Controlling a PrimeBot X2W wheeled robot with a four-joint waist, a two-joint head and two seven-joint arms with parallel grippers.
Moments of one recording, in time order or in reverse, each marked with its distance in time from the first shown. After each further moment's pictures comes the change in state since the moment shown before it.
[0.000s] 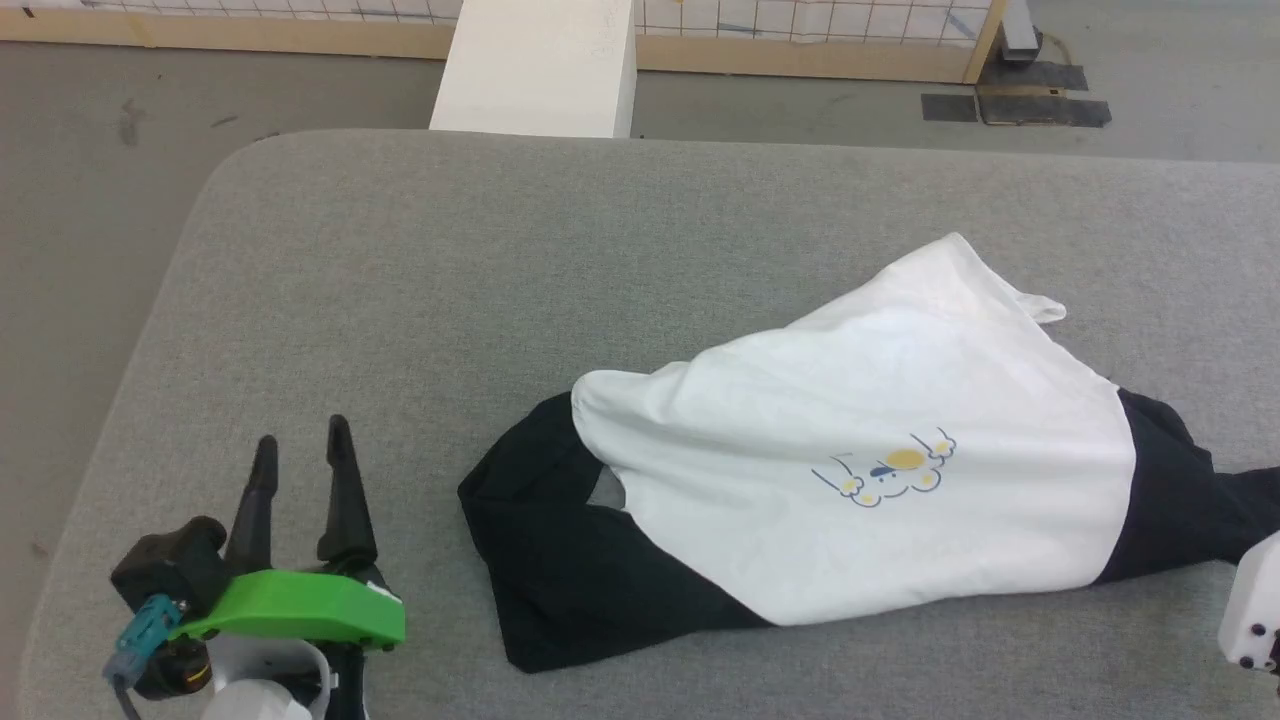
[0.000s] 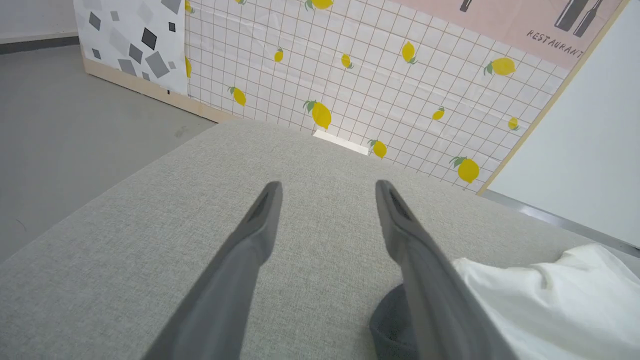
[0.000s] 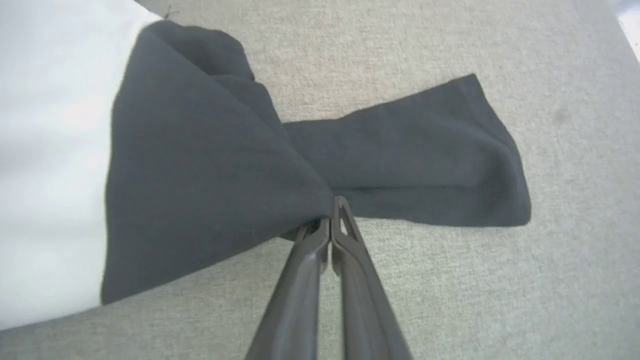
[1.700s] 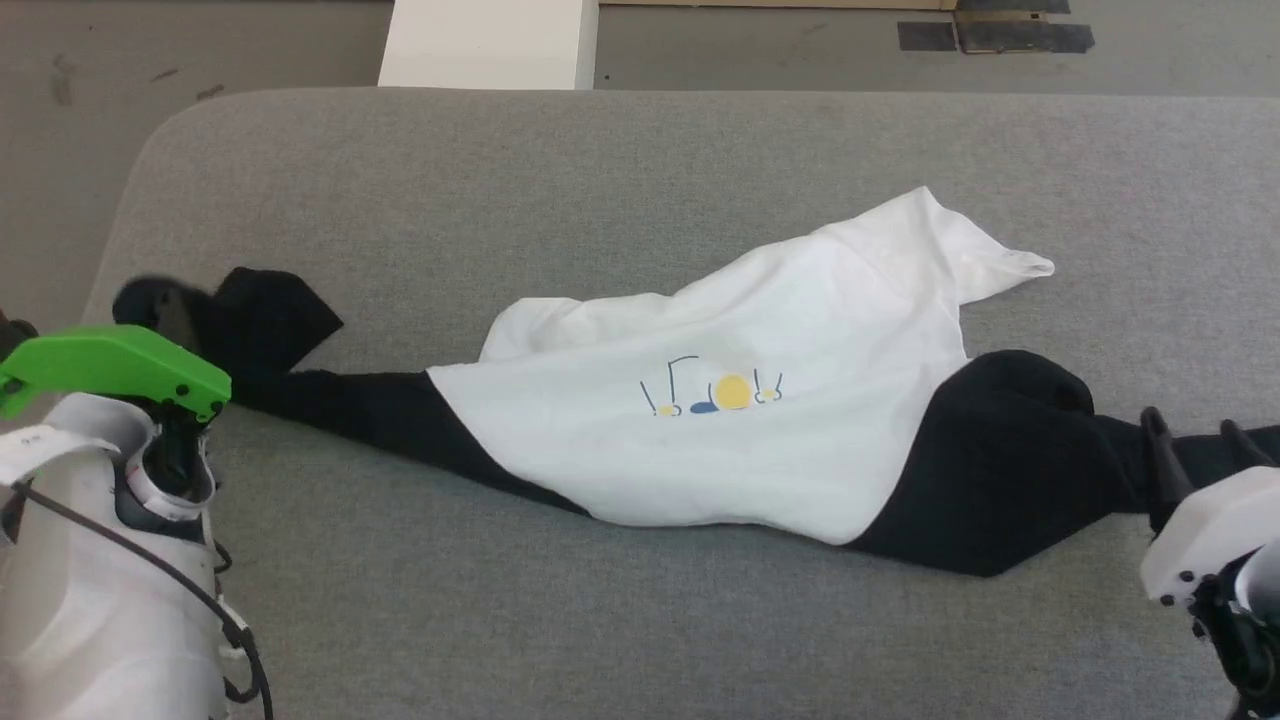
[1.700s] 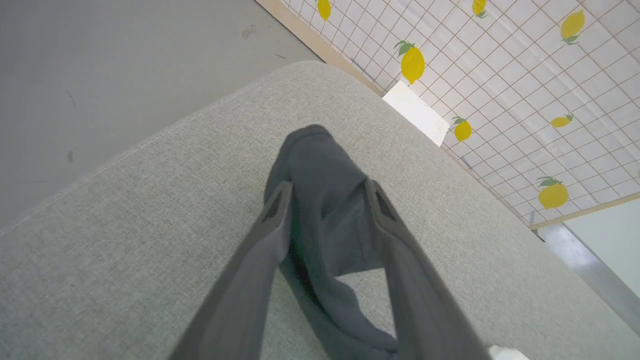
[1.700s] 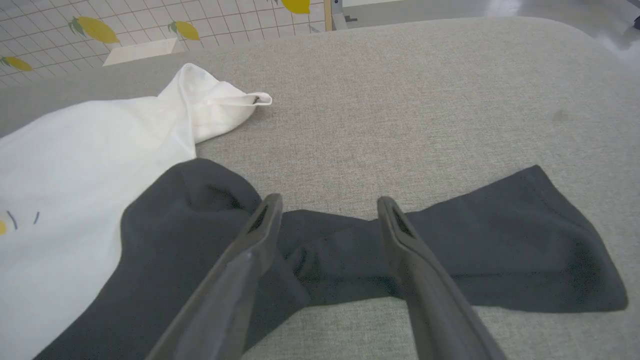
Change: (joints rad) left arm -0.520 0.122 0.198 0.497 -0.207 0.141 0.348; right arm -0.017 0.105 0.085 -0.129 0.081 0.000 -0.244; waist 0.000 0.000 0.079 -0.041
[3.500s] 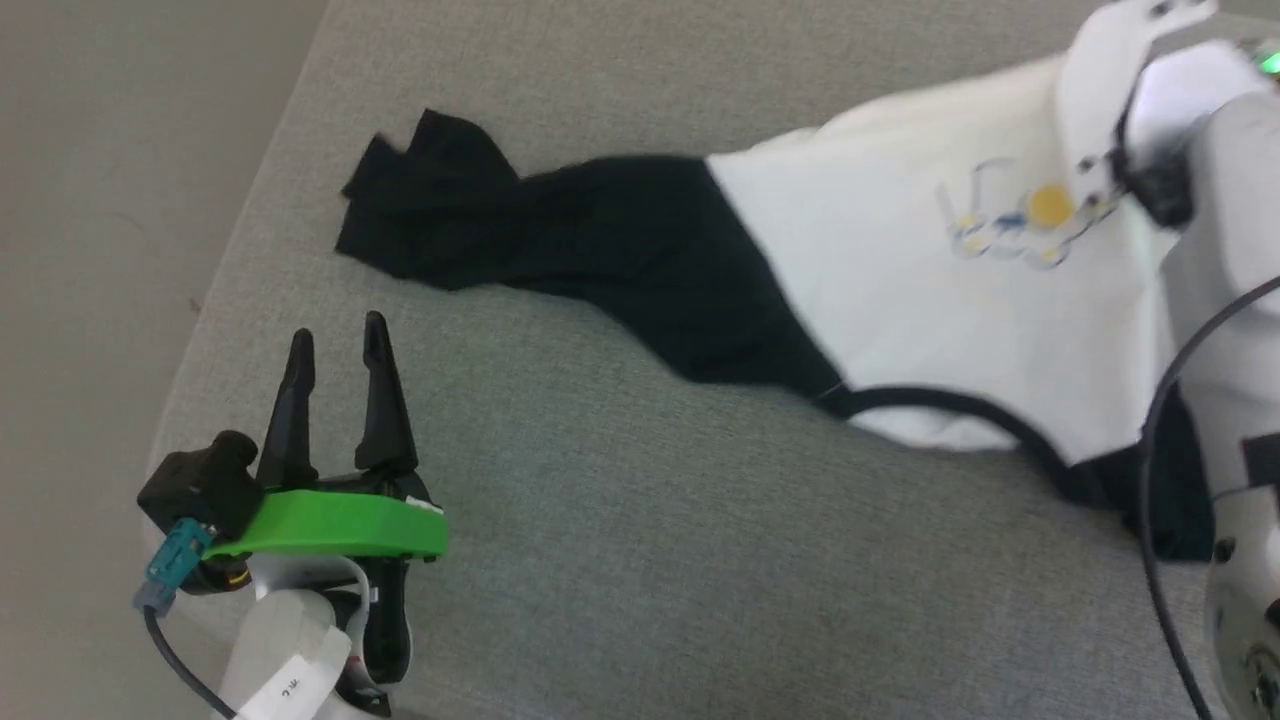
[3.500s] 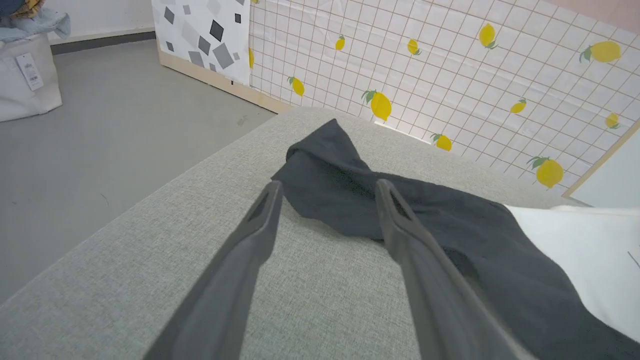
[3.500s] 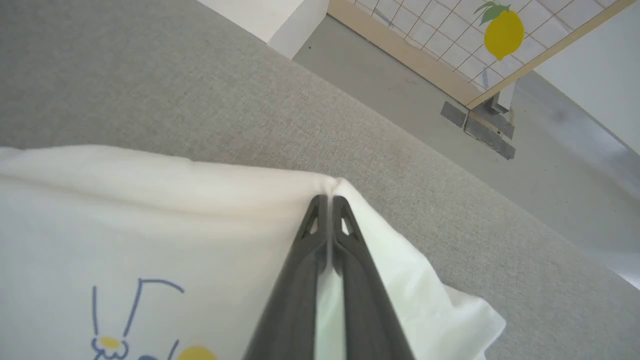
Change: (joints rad) left arm 0.367 -0.192 -0.208 -0.459 0.241 -0.193 -0.399; right arm -0.939 -0.119 0.335 0.793 -0.335 0.000 0.181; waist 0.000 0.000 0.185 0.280
